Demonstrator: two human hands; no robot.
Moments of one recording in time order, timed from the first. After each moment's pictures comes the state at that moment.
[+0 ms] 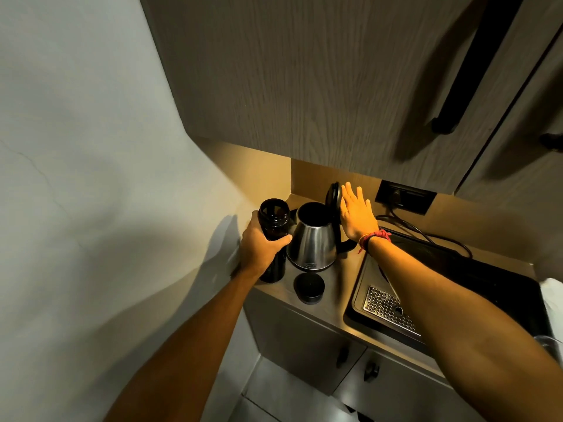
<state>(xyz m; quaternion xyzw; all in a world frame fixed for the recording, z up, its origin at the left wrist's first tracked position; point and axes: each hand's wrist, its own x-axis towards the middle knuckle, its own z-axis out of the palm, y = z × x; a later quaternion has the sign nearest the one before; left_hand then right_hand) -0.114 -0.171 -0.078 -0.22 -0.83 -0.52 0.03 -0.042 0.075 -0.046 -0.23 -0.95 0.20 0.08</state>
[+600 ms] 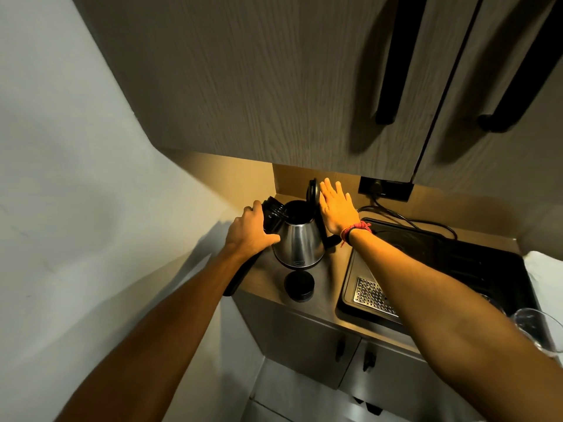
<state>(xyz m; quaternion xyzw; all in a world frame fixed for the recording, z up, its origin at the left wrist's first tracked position) -0.130 -0.145 -0.024 -0.31 -0.94 -0.12 -0.02 -0.039 0.075 -0.045 -0.23 -0.95 0.21 0.08</state>
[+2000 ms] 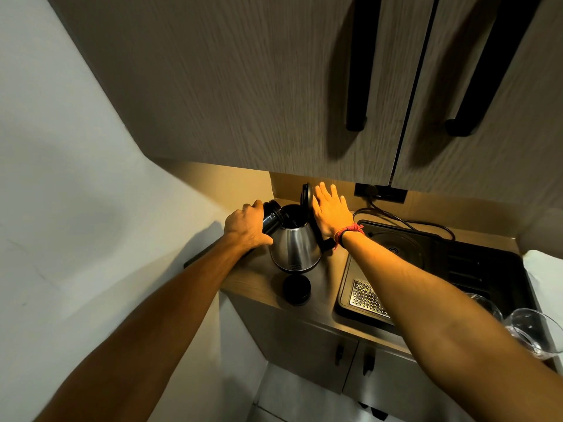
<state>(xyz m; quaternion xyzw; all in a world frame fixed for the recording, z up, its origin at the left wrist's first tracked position) -0.136 -0.124 0.001 -0.34 -0.94 0.05 0.01 -0.038 0.076 -0.040 -0.23 -0.95 0.21 0.09</state>
